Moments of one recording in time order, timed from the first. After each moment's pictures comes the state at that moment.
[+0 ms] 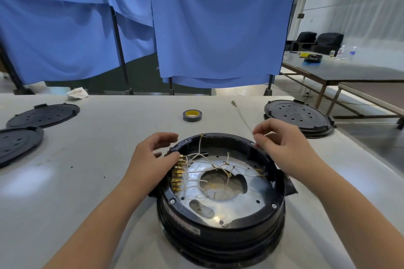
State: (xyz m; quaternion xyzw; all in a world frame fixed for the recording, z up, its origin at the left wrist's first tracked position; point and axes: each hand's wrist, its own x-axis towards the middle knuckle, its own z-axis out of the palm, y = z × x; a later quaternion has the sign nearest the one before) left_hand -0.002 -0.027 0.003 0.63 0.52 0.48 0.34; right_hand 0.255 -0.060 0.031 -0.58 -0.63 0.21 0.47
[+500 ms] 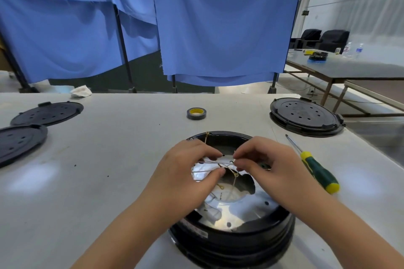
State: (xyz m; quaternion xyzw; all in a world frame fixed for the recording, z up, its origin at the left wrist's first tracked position) left_hand 0.022 -0.064 0.011 0.81 0.38 0.42 0.12; right_hand 0.216 -0.089 0.021 -0.49 -0.72 0.17 0.46
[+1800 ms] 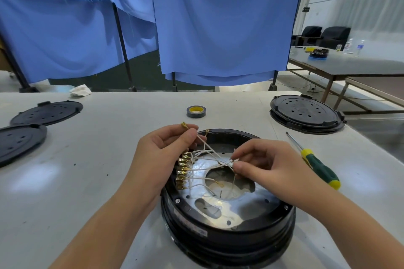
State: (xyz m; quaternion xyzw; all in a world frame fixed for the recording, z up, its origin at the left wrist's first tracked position) left_hand 0.016 -0.055 0.027 0.52 0.39 0.57 0.51; right_hand 0.219 -0.089 0.022 -0.50 -0.68 0.31 0.43
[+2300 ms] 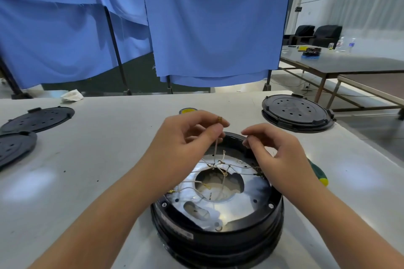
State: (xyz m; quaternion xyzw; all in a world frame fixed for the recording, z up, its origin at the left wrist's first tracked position) left_hand 0.046 -0.061 0.059 0.75 0.32 0.47 0.35; right_hand 0.240 -0.077 0.011 -0.52 -0.65 0.14 0.54
